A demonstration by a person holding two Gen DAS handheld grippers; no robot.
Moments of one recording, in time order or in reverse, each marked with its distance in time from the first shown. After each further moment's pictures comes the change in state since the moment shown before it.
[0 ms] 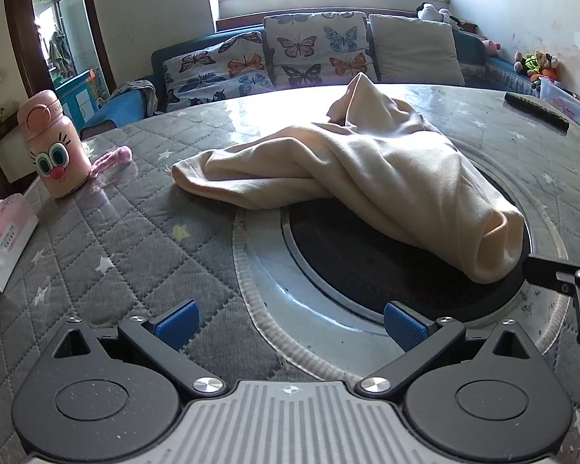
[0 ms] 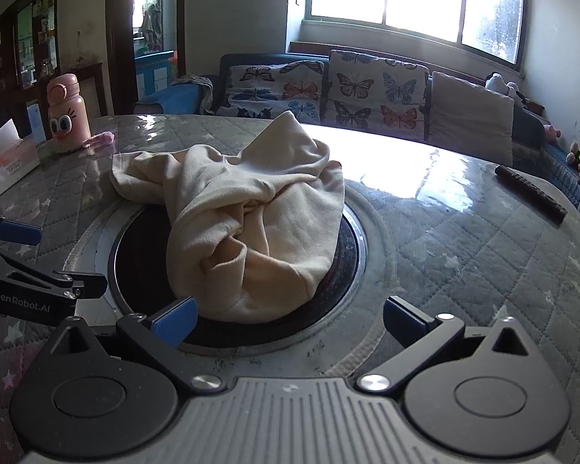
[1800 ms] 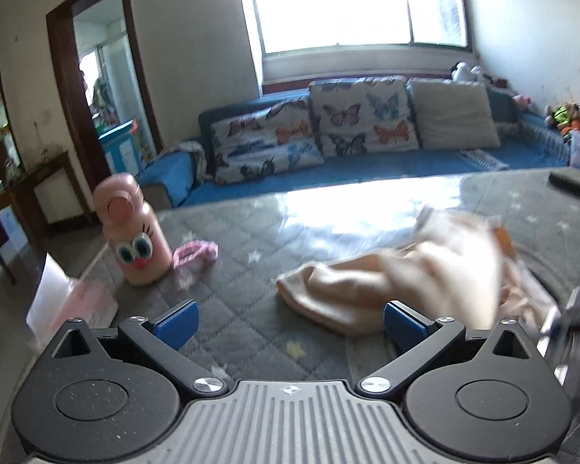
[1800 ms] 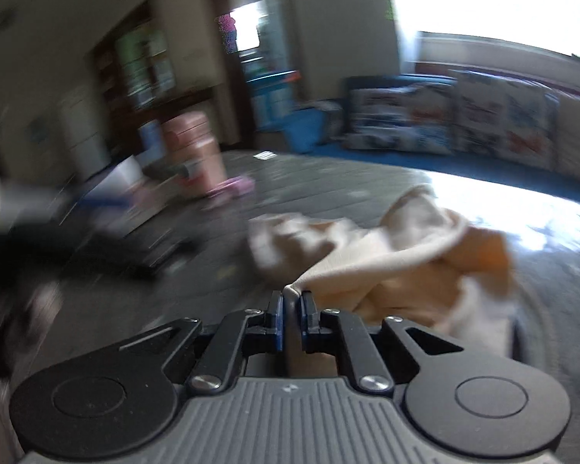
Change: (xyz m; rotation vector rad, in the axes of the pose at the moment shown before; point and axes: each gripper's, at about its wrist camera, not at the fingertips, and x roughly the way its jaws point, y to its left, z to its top) left arm -0.044 0.068 0.059 -0.020 -0.209 0.107; right arm 0.018 0.063 0.068 -0.096 -0.043 0.447
